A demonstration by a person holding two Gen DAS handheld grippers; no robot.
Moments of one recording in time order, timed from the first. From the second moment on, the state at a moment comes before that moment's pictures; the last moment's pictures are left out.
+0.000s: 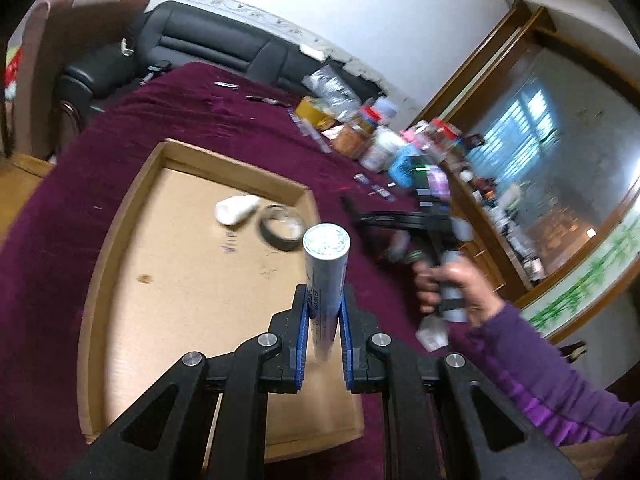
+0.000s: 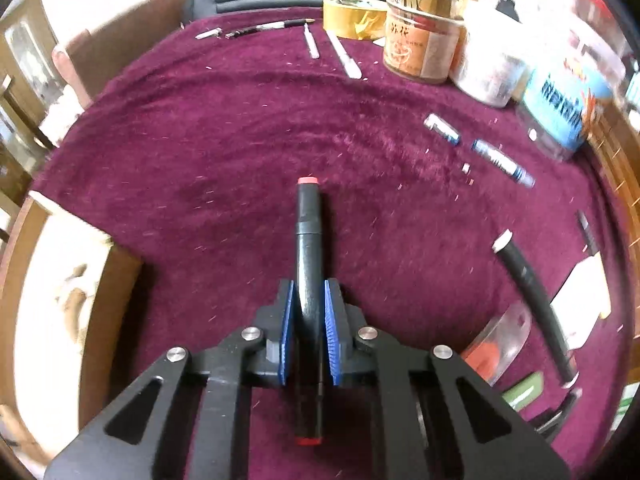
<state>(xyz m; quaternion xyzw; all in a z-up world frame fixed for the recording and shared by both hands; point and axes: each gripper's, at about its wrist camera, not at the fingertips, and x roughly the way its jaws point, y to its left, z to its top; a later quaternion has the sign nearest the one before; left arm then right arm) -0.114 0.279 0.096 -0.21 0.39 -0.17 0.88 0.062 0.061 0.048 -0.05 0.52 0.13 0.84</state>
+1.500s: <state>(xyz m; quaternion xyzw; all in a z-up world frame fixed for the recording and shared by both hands) -0.079 0.349 0.091 -0.25 0.40 -0.02 0.88 0.012 0.236 0.052 0.01 0.54 0.25 0.81</state>
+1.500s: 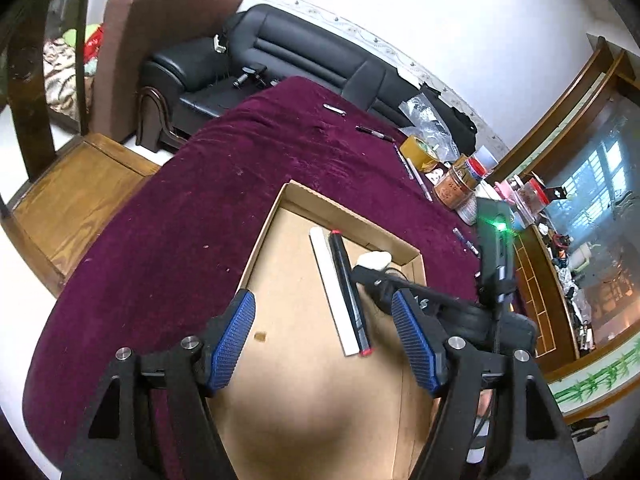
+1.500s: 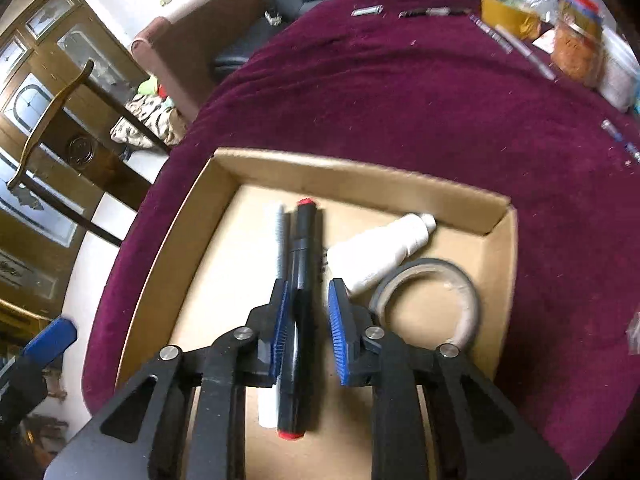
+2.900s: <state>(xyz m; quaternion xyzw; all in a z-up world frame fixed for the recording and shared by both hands) 0.087 -0.016 0.040 -0.03 0.51 -0.20 0.84 -0.054 -0.211 0.070 0.25 0.34 -0.03 0.90</state>
